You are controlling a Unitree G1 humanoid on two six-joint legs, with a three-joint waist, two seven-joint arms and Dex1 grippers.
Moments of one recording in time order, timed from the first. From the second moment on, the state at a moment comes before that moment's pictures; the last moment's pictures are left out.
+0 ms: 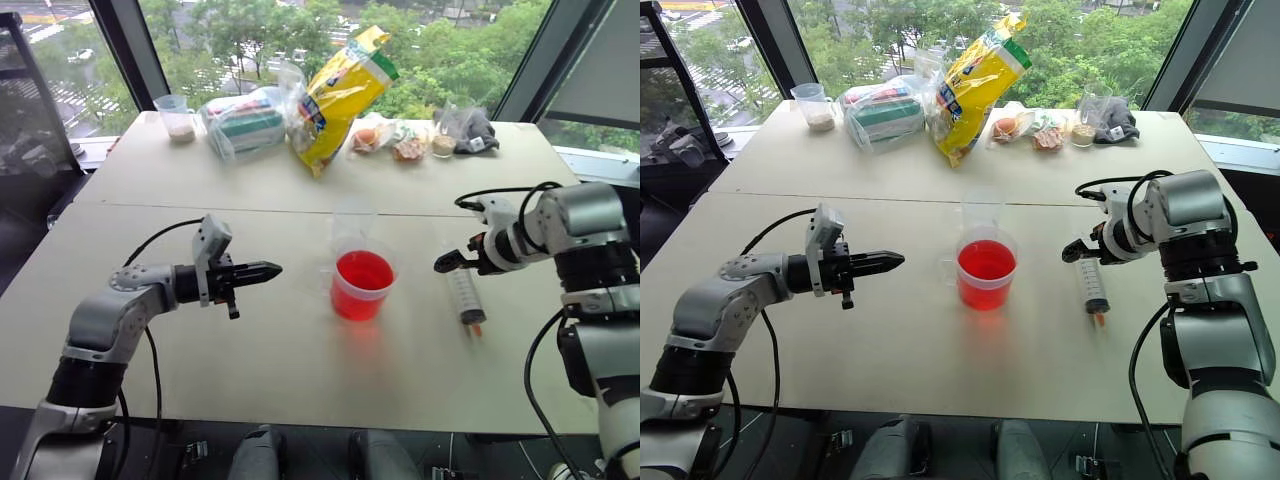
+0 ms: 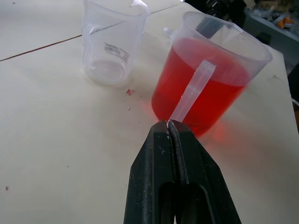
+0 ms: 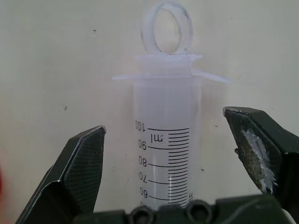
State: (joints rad) left arm -0.39 0.65 0.03 -0.12 -0.60 0.67 -1.01; right arm -1.01 -0.73 0.17 0.46 0.37 1.60 0.42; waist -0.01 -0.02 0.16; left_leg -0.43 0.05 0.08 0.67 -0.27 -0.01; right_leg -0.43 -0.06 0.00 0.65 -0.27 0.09
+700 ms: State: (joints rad) left arm -0.38 0.64 0.06 -0.14 -0.60 0.67 -0.96; right arm -1.04 -0.68 0.17 0.54 0.28 1.56 0.45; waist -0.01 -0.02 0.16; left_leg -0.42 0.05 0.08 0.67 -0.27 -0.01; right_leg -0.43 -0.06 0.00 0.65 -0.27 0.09
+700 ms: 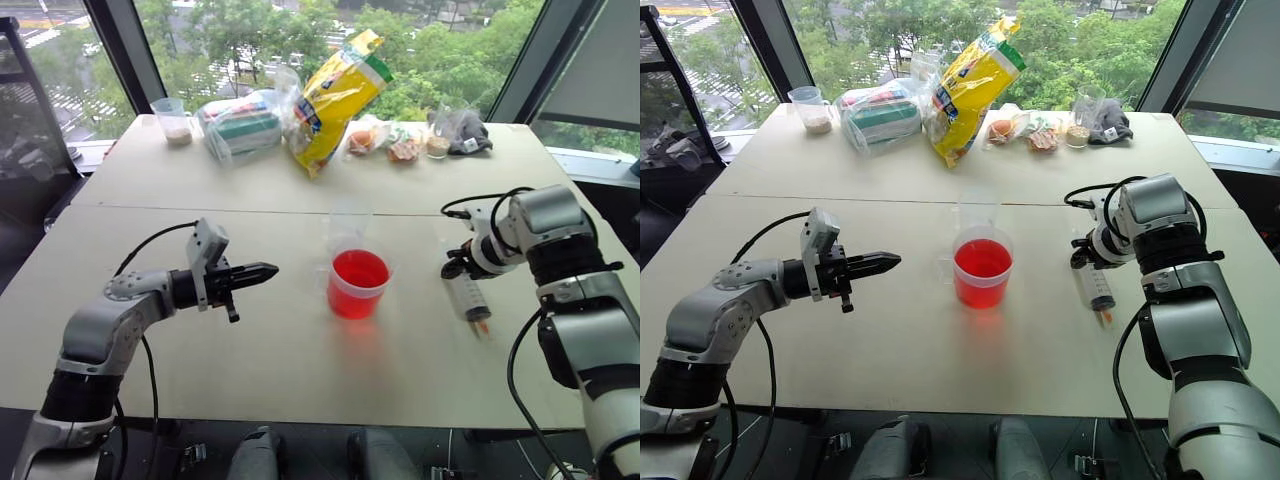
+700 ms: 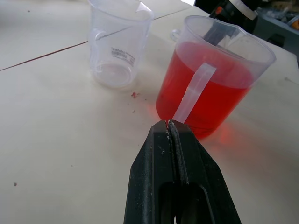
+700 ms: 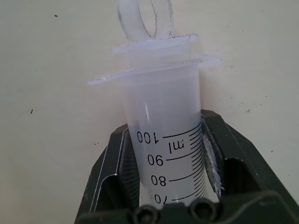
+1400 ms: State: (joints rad) left arm -0.79 0.61 0.00 0.22 -0.56 0.62 -1.14; right arm -0.64 -0.34 -0.28 -0.65 0.61 0.92 0.44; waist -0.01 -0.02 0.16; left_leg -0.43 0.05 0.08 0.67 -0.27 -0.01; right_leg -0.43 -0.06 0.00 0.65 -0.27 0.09
